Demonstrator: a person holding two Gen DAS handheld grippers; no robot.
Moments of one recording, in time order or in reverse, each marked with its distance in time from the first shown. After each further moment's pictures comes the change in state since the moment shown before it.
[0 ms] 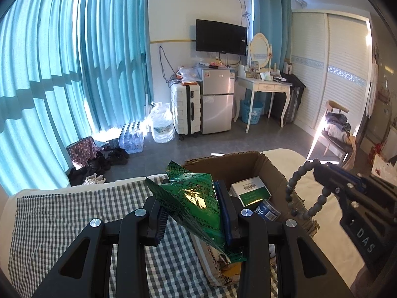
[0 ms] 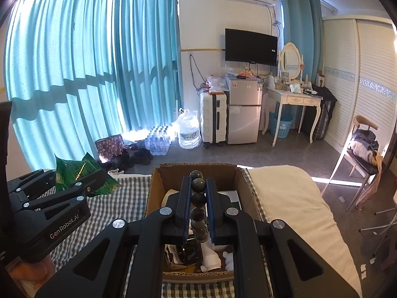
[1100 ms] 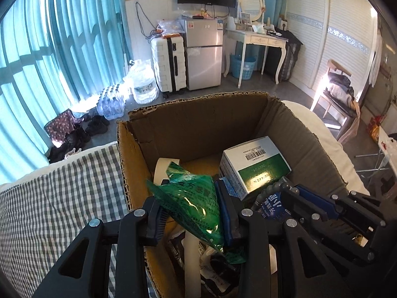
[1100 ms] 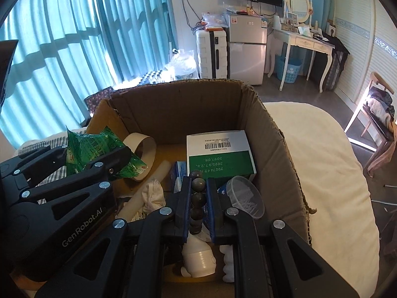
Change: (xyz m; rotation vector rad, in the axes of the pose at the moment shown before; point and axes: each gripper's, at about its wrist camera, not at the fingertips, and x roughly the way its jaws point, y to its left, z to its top) left arm 0.167 -0.041 -0.035 0.053 0.253 -0.054; right arm 0.174 -0.038 -0.072 0.043 0.333 0.016
